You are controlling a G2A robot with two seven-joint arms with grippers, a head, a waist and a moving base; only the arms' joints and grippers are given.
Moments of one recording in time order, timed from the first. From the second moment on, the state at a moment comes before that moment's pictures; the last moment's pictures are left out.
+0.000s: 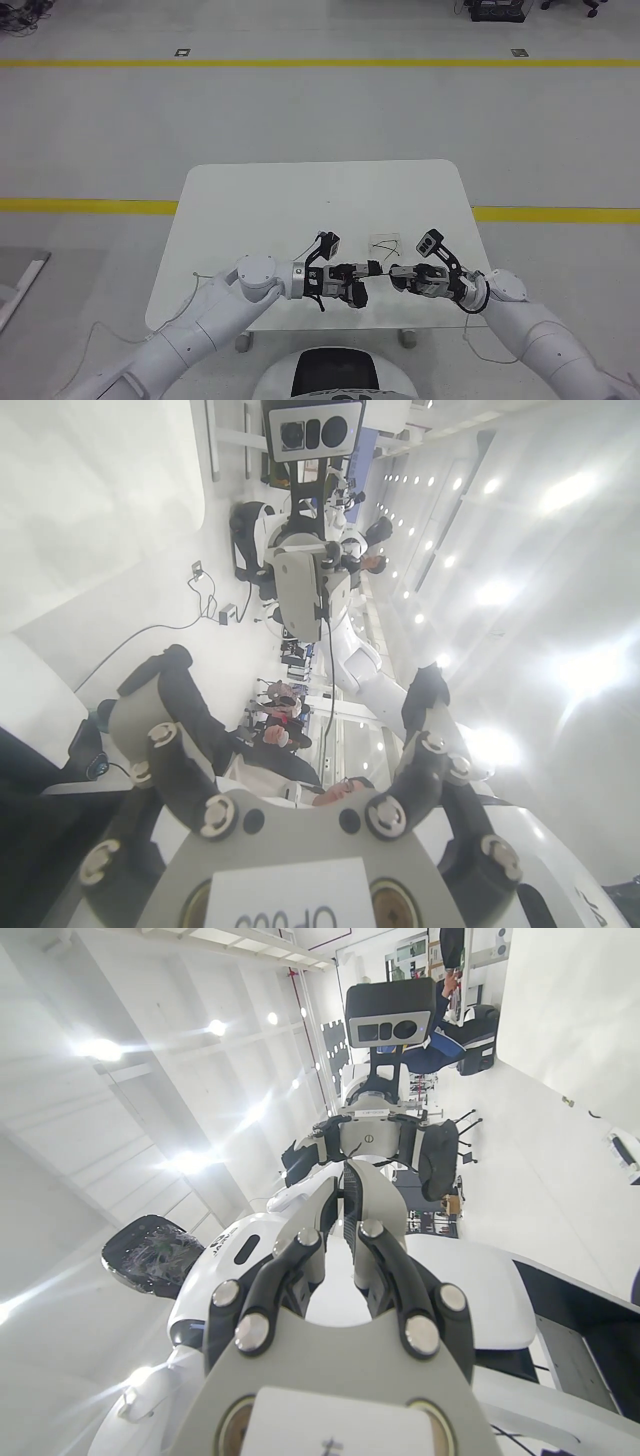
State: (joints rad) left arm 1.15 -1.15 -0.65 -1.38 -0.61 -0.06 -0.88; right arm -1.32 -0.95 0.91 -1.09 1.05 -0.34 1.39
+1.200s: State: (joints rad) left arm 1.17 -1.15 -0.67 -1.39 -0.67 -0.06 -0.85; right arm -1.40 -0.96 1.01 -1.20 0.94 -0.33 1.27
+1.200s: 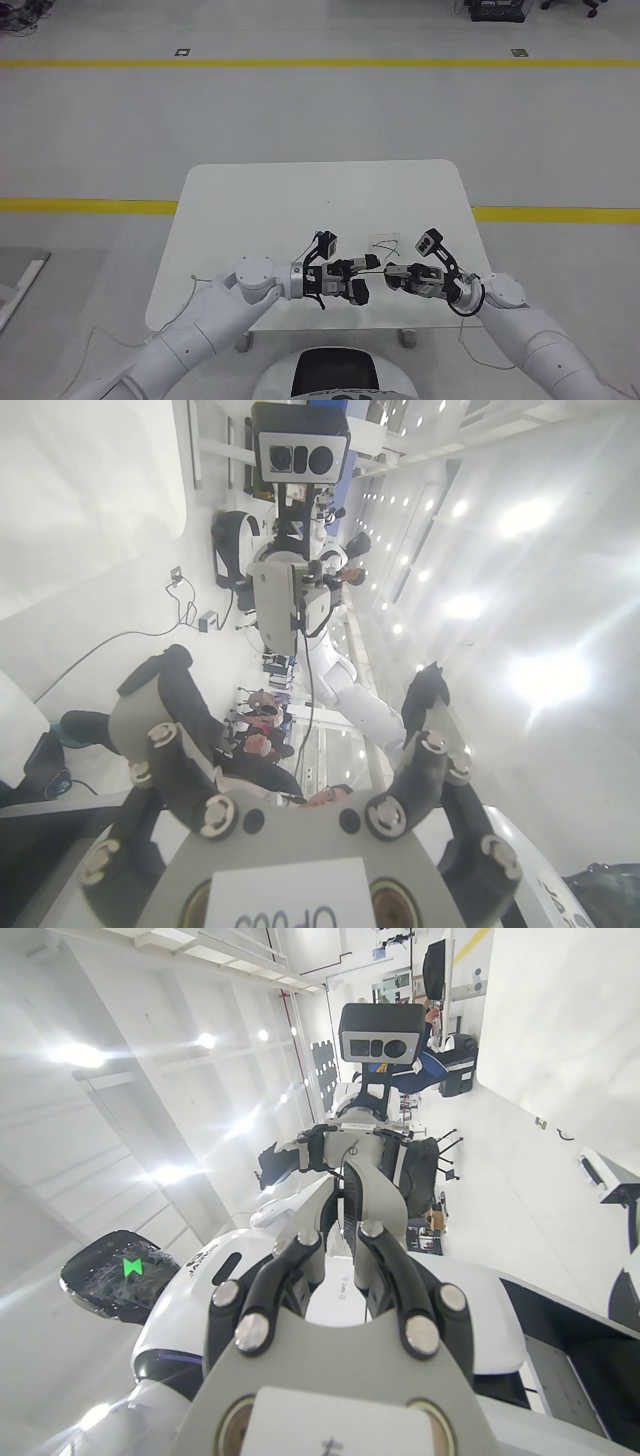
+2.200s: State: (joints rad) left arm 1.17 -1.15 -0.67 -1.38 -0.66 -0.05 -0.85; right arm -1.43 -0.97 1.06 -1.22 0.90 -0.31 1.29
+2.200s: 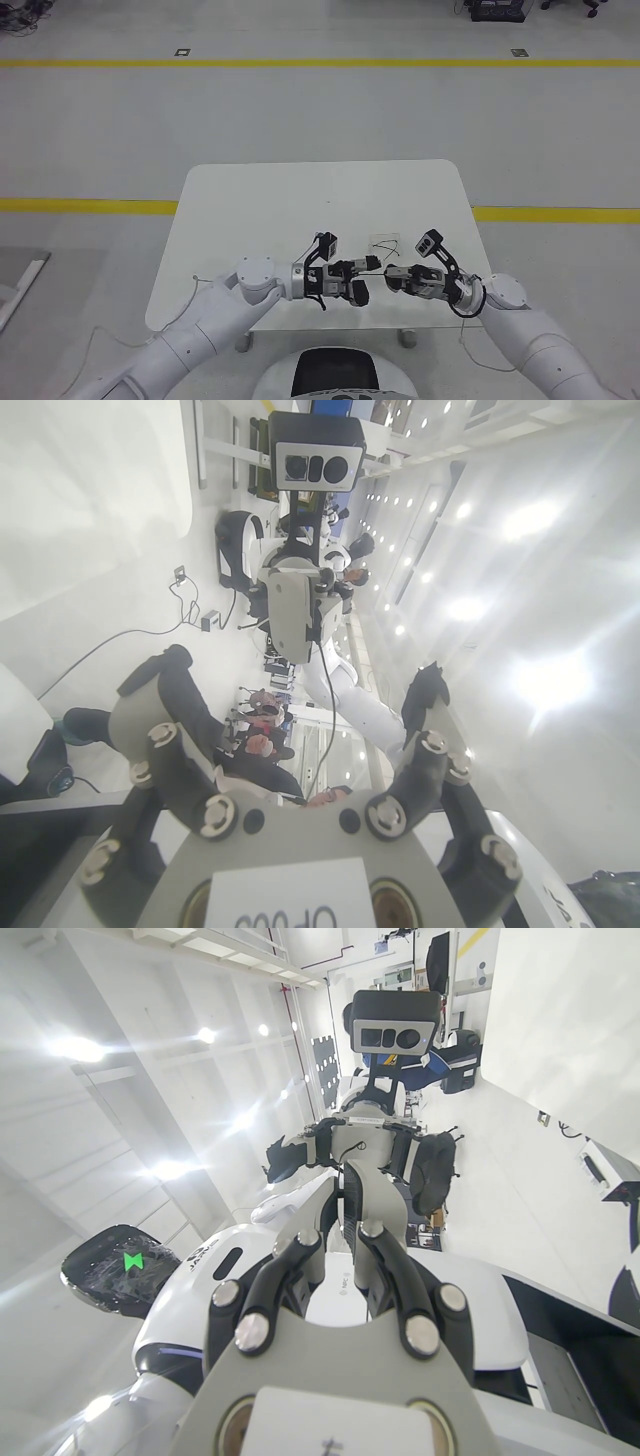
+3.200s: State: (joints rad) left arm 1.16 -1.16 -0.66 -1.37 -0.67 -0.05 -0.85; right arm -1.43 -0.99 1.08 -1.21 0.85 -0.28 1.29
